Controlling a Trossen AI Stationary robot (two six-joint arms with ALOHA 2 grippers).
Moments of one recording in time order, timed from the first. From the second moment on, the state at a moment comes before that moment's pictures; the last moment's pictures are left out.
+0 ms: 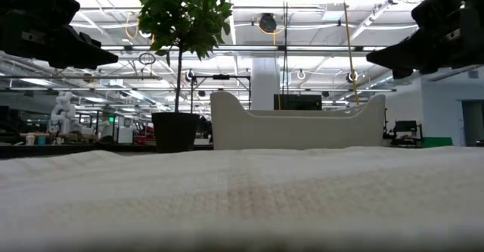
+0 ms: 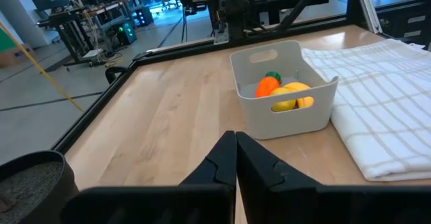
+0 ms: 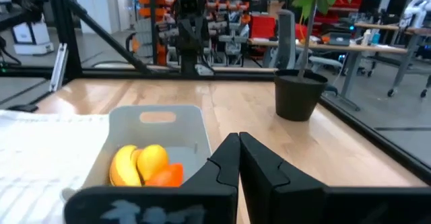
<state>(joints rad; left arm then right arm) 0.04 0.16 0.12 -0.15 0.00 0.21 0.05 0.21 0.02 0.15 0.16 -0.04</state>
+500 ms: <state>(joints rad) 0.04 0.16 0.12 -0.14 0.00 0.21 0.02 0.56 0.02 0.50 0.16 -0.04</state>
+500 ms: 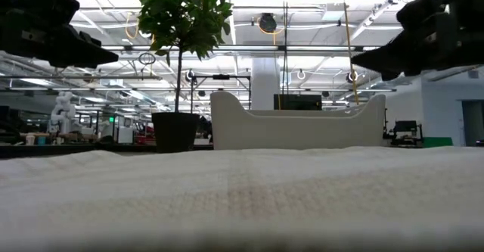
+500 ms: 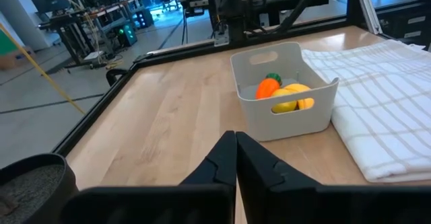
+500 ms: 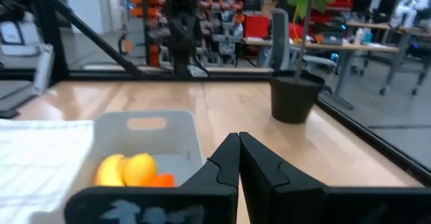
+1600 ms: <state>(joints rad) 0.04 0.16 0.12 -0.13 0.00 0.23 -0.13 1.27 0.21 0.63 -0.03 -0.02</state>
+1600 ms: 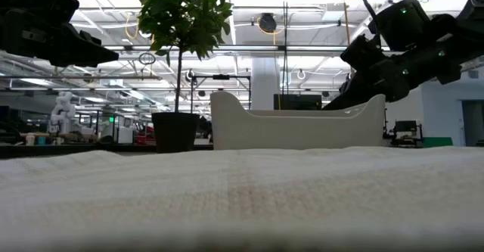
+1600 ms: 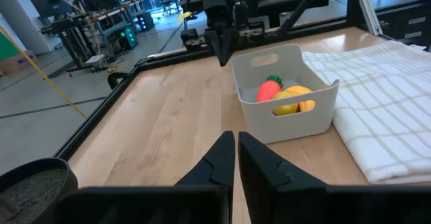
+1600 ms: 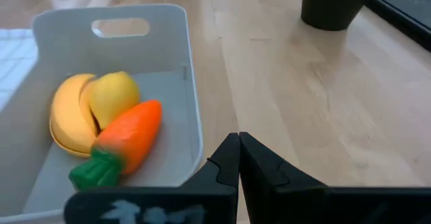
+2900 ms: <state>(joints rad) 0.04 0.16 0.12 -0.13 0.00 0.22 -0.13 1.28 0.21 0.59 -0.14 -0.02</state>
